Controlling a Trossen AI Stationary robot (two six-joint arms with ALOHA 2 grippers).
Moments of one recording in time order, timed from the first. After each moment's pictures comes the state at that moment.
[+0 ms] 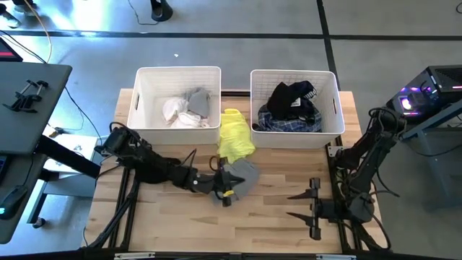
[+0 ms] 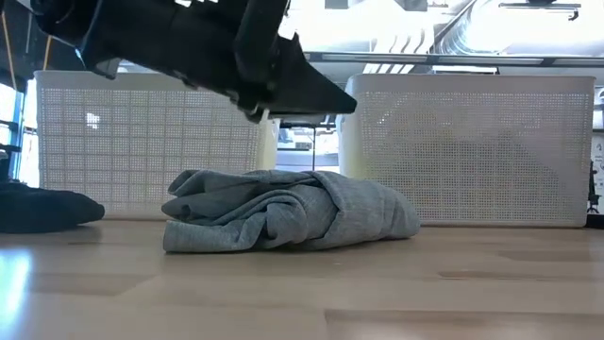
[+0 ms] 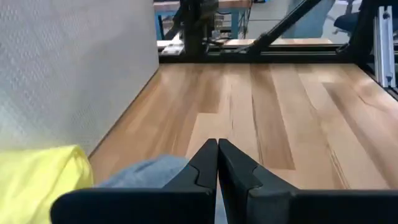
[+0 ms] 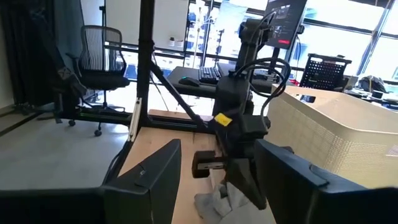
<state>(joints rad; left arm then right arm) -0.38 1.89 0.86 0.74 -0.54 -0.09 1.08 1.30 0.70 0.61 1.13 -0.13</state>
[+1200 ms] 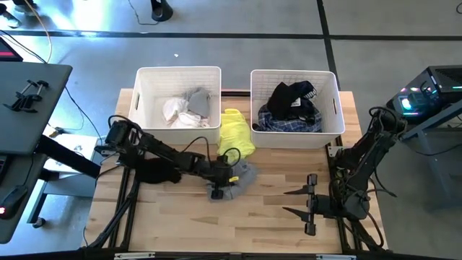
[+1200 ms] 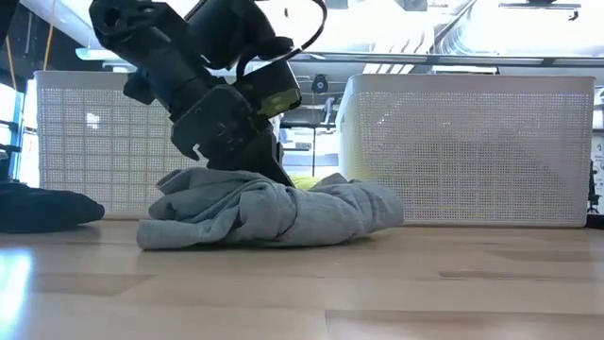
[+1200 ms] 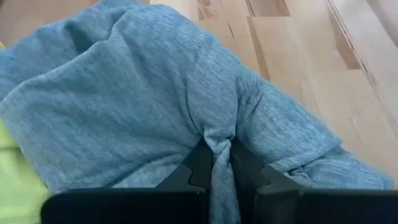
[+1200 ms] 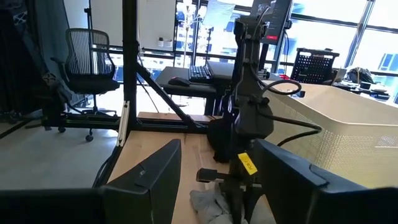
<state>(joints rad) -0.20 1.90 0.86 0.21 -0.03 -0.11 1.03 1.30 0.70 0.62 1.13 -0.10</state>
